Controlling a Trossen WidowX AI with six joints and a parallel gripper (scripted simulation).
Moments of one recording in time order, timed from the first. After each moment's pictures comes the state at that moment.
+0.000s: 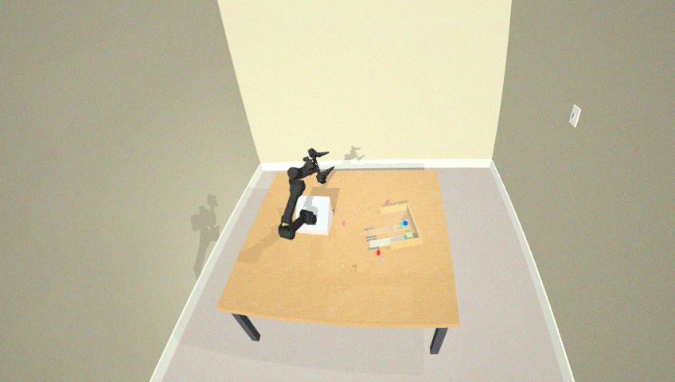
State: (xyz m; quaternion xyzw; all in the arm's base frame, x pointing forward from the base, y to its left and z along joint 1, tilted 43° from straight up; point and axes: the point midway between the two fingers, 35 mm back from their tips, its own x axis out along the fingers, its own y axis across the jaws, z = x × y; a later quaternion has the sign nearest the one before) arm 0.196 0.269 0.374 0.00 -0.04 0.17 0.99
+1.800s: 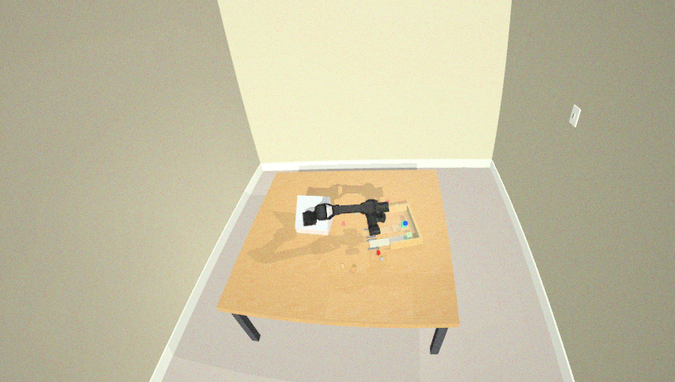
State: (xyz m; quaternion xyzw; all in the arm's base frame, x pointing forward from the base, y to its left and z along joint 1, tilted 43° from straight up) arm 0.398 -0.062 0.079 -0.34 0.67 -0.19 0.64
